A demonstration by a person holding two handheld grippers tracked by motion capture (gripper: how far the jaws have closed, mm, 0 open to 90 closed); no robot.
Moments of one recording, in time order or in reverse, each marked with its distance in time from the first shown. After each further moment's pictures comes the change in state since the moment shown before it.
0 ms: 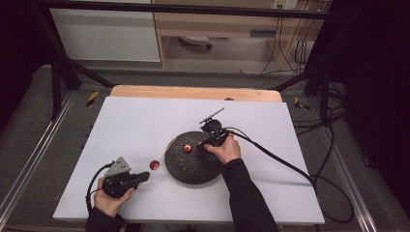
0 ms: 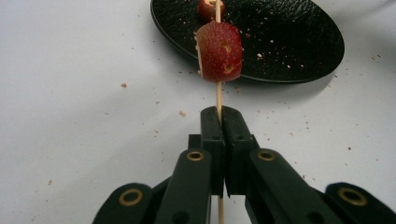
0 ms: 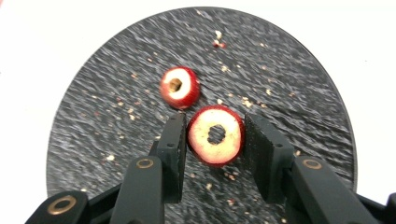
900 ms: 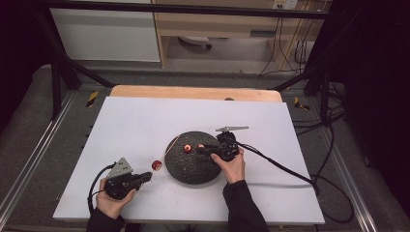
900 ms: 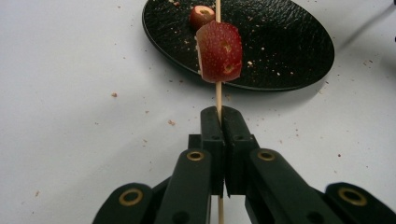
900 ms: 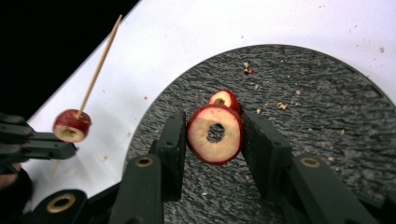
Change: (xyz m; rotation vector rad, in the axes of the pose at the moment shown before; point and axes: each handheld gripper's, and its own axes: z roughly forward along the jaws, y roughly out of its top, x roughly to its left) left arm -0.009 0.003 0.001 -0.020 0.004 0.014; right arm 0.007 -0.058 -0.016 -0.382 0.168 0.208
